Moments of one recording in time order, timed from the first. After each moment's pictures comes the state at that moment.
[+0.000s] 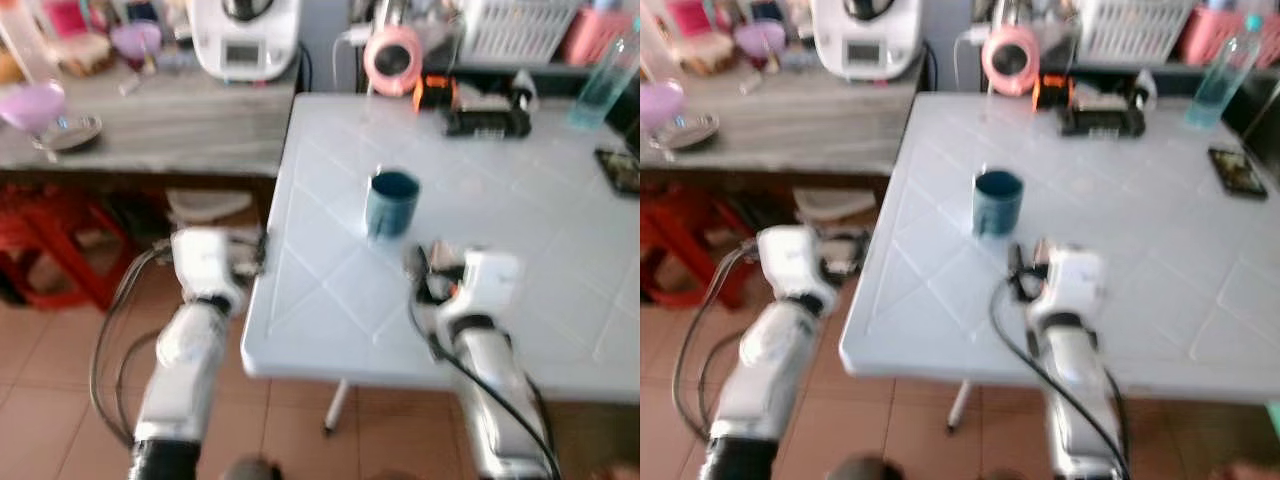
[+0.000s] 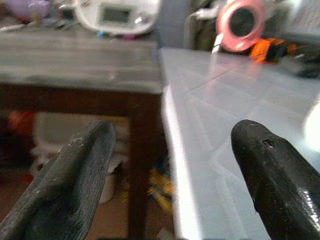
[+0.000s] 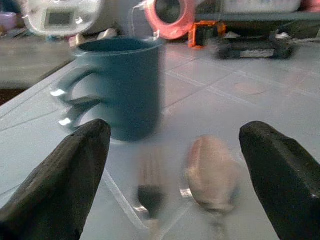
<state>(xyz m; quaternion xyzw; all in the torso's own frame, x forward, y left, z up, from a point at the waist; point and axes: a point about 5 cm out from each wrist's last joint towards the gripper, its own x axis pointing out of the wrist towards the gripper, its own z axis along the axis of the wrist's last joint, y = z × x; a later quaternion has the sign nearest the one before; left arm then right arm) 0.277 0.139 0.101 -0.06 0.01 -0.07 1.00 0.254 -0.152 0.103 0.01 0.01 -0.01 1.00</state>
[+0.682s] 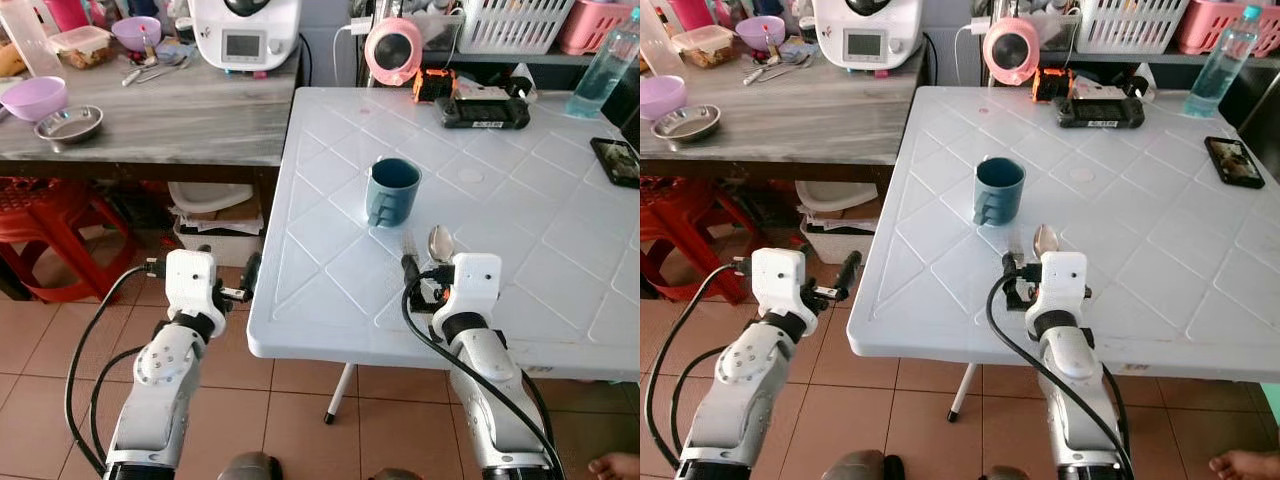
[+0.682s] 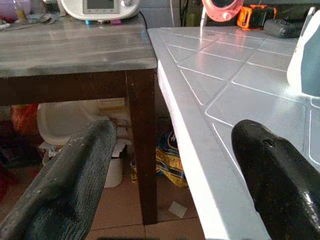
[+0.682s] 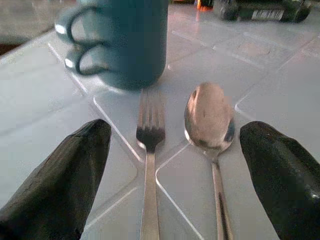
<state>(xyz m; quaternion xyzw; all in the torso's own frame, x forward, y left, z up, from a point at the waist) 0.259 0.153 0.096 0.00 0.03 -0.11 0.99 0.259 -0.158 0.088 0.00 0.08 0.01 1.00</state>
